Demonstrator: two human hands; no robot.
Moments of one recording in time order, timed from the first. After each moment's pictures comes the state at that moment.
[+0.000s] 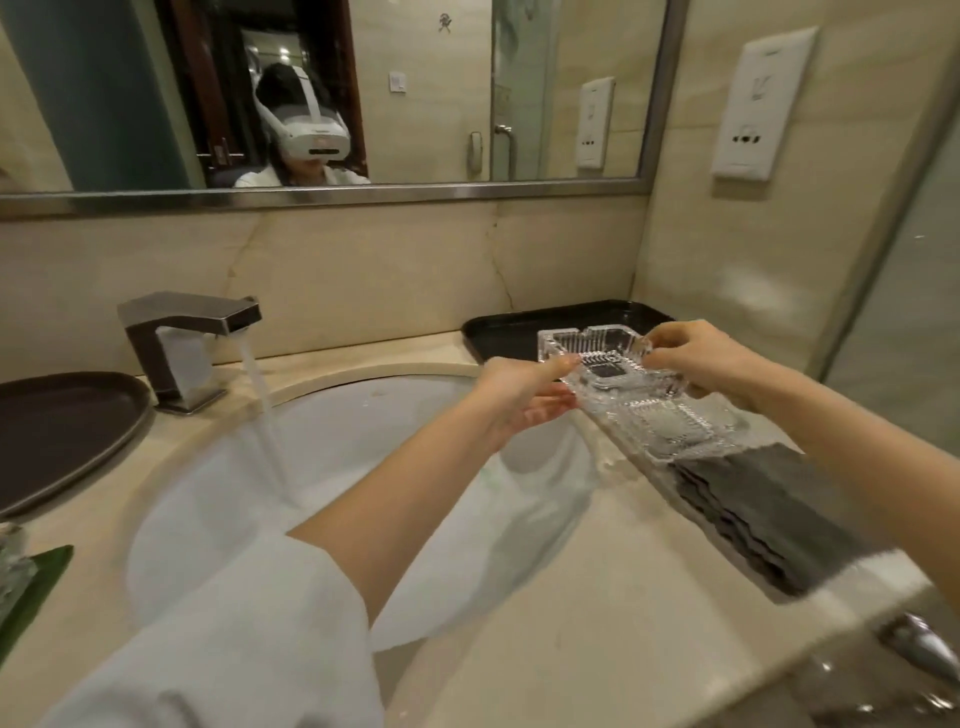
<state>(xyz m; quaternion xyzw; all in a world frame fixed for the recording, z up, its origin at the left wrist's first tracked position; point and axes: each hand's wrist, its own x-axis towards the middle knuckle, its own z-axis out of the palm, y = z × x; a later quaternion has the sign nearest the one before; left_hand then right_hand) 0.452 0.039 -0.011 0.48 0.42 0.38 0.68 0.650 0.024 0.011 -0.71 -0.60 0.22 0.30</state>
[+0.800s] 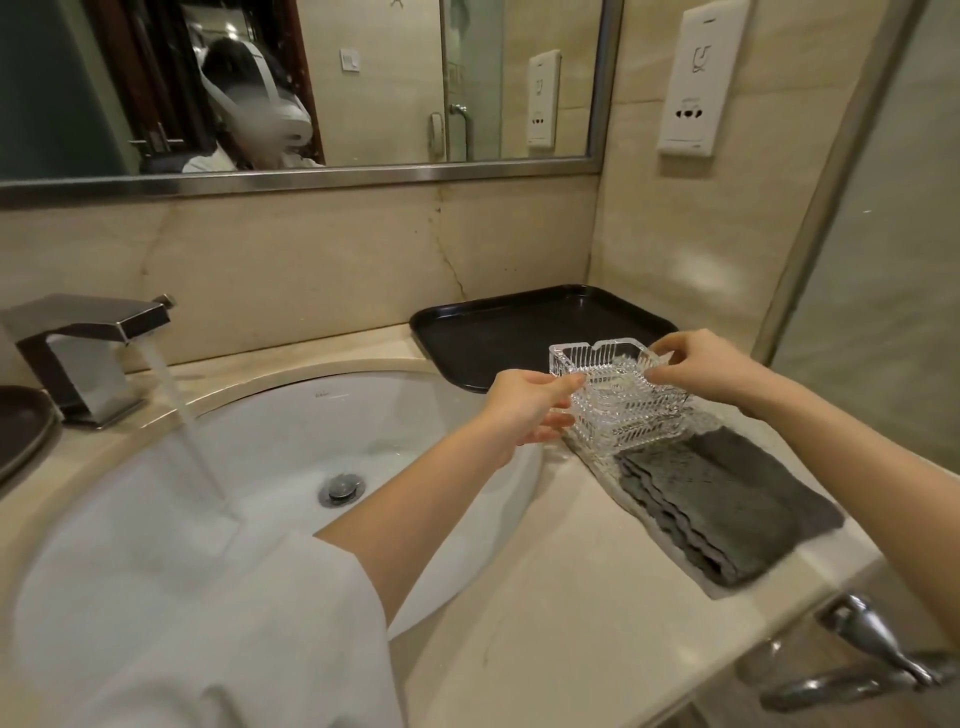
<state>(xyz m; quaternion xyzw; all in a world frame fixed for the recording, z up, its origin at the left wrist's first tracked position) 0.515 0.042 -0.039 0.59 0.47 0.32 0.58 0.708 0.017 -0.013 -0.77 -0.59 0.13 0.23</state>
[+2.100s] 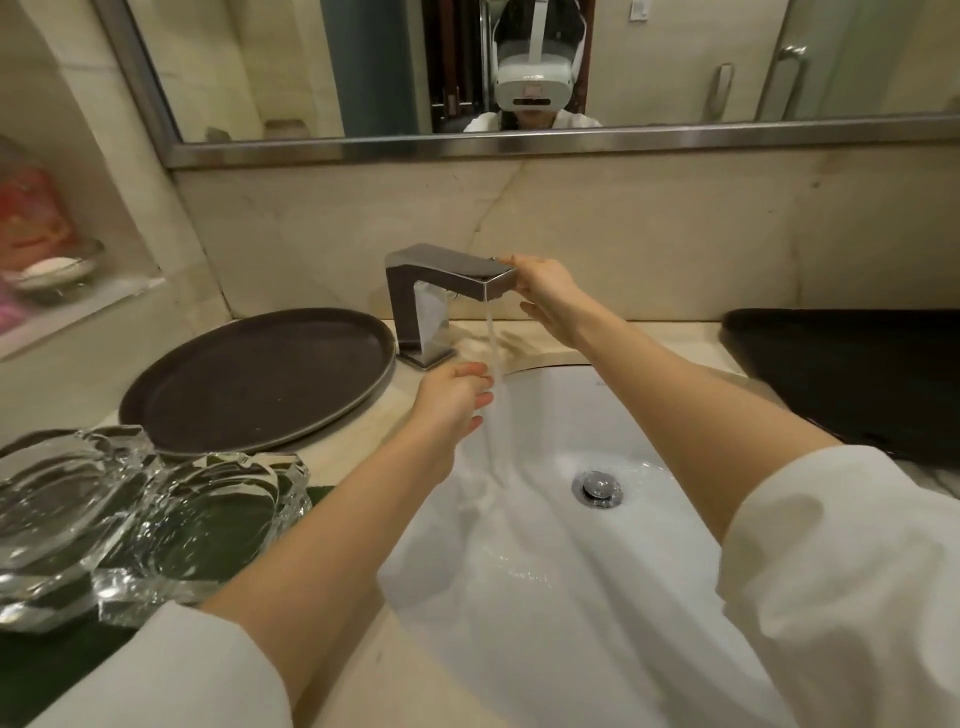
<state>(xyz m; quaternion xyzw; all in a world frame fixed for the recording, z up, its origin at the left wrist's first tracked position) 0.218 0.068 -0.048 0.34 0.63 0.52 0.46 0.295 0.209 -0.012 -0.42 -0.62 0.54 0.39</state>
